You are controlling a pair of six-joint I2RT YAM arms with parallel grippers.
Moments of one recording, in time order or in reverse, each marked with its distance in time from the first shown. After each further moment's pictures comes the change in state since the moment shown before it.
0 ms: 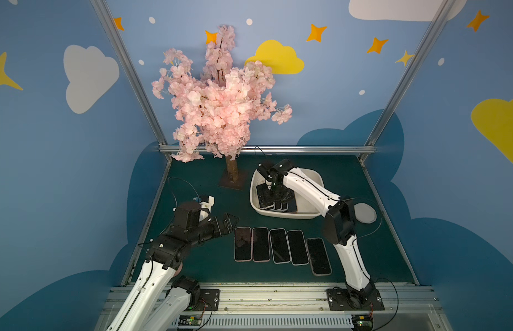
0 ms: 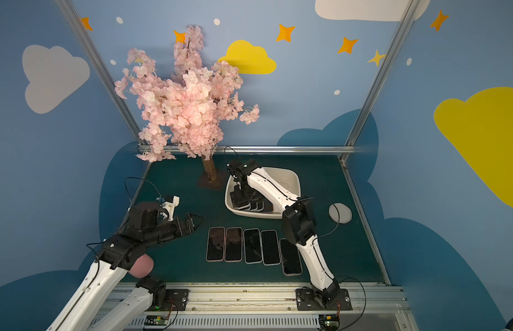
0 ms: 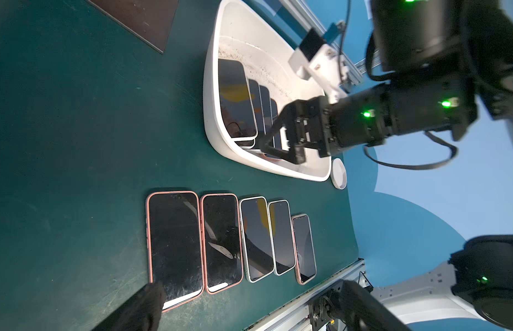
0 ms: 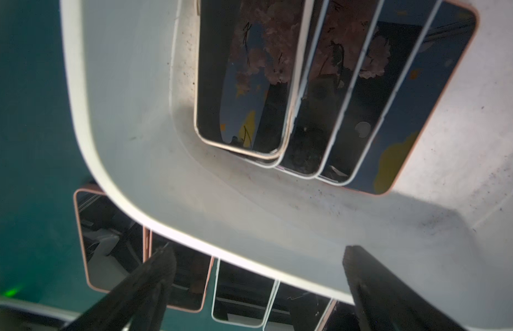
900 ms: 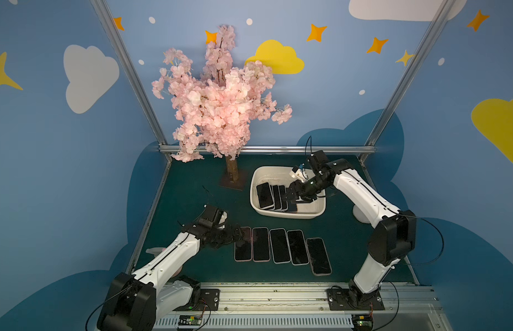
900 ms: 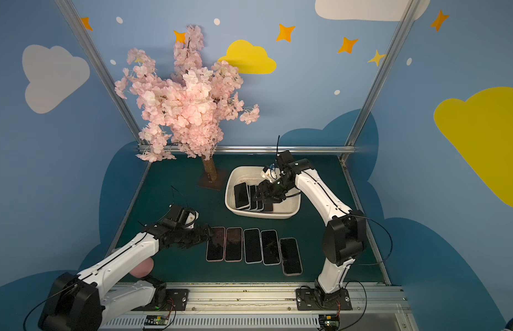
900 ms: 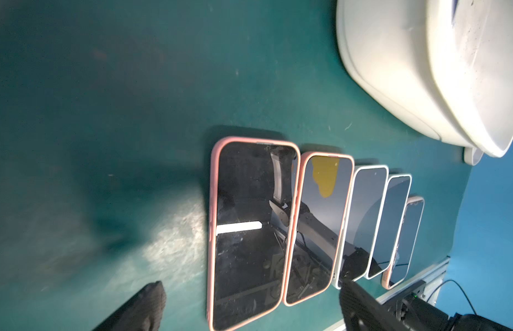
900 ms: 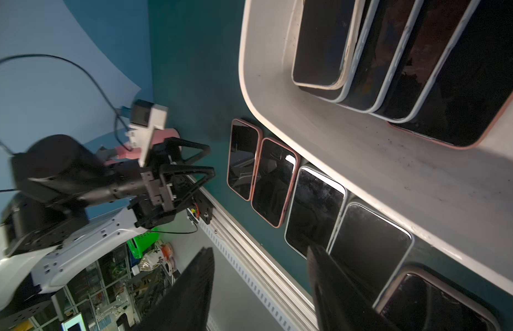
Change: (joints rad) left arm -0.055 0.405 -0.181 0.166 -0.072 0.025; right arm -0.326 -0.502 -0.575 0.235 -0.707 -0.175
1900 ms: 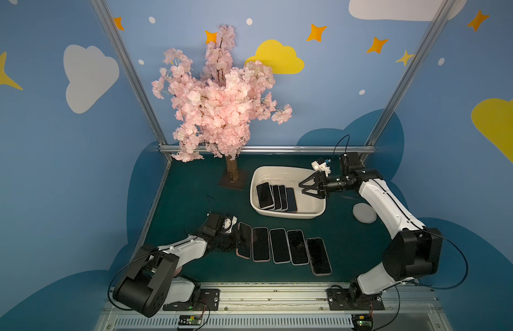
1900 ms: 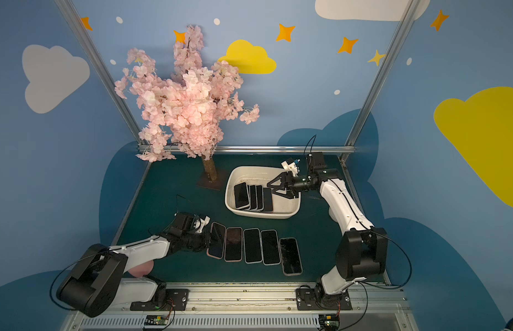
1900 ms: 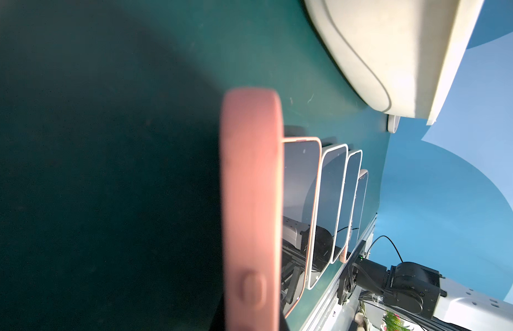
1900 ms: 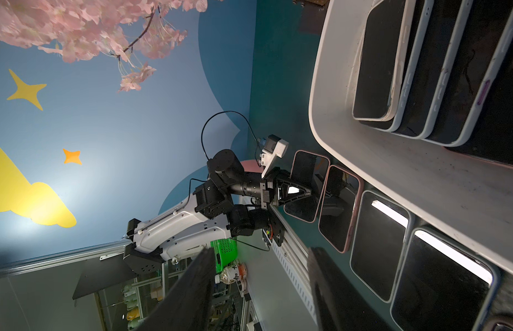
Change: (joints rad) left arm 0.000 0.243 -0.240 0.618 0.335 -0.066; right arm -0.264 -0.219 -0.255 0.317 -0.447 0.169
